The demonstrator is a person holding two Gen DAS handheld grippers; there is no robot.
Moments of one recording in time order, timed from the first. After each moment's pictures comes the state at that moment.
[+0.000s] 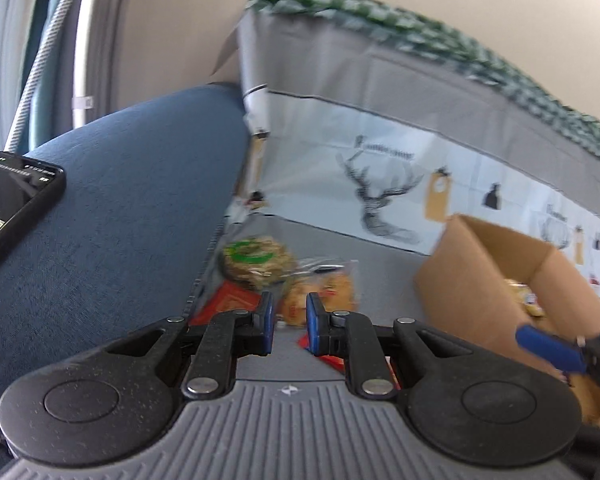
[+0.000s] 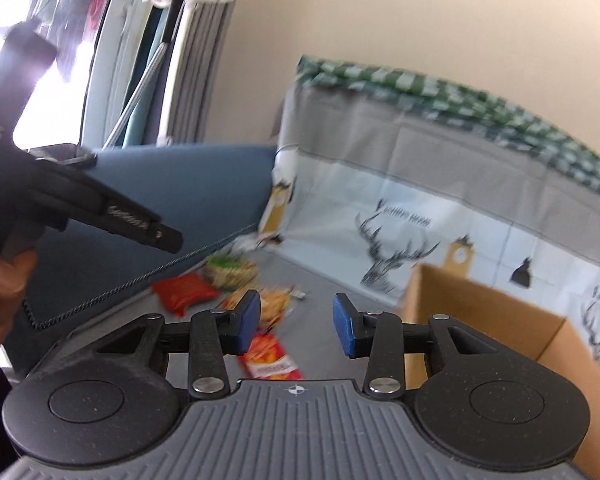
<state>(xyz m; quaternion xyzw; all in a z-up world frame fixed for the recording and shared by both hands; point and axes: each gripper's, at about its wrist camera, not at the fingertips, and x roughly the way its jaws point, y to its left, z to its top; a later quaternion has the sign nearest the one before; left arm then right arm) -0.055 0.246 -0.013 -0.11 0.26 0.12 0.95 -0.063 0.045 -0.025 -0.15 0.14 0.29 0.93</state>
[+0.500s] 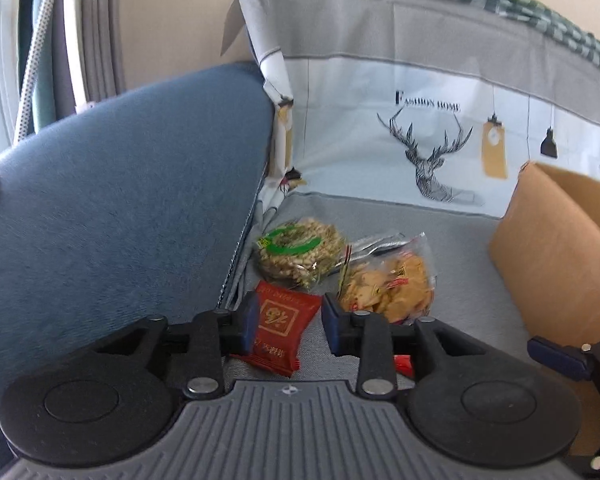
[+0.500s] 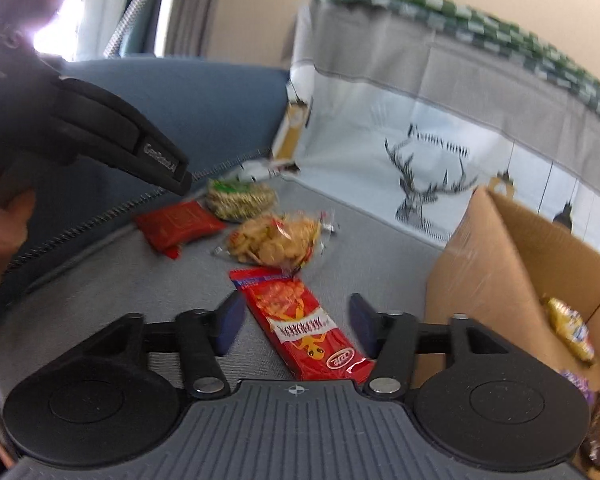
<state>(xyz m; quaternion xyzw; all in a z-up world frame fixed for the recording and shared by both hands) 0.010 0.249 -0.058 -0.03 0.30 0.16 0.94 0.000 0.098 -0.098 -0.18 0.22 0.26 0.92</state>
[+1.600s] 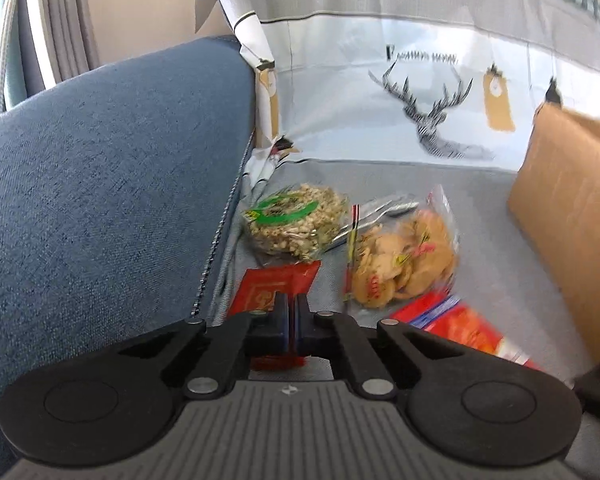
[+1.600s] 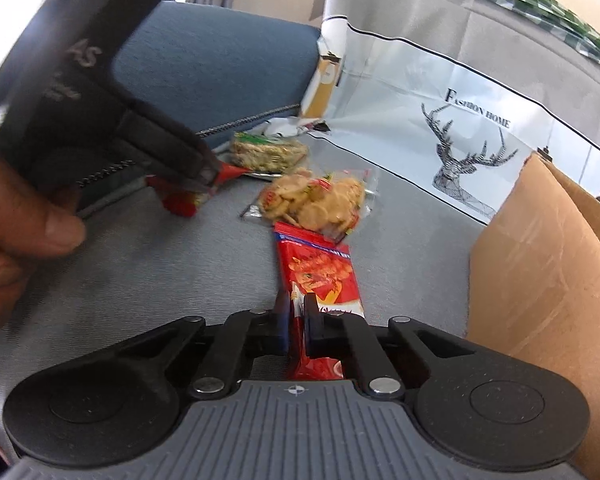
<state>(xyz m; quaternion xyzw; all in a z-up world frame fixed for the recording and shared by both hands) 0.035 0.254 -0.088 0.00 0.33 0.14 0.93 0.003 0.114 -0.114 -0.19 0.26 0.31 0.89</state>
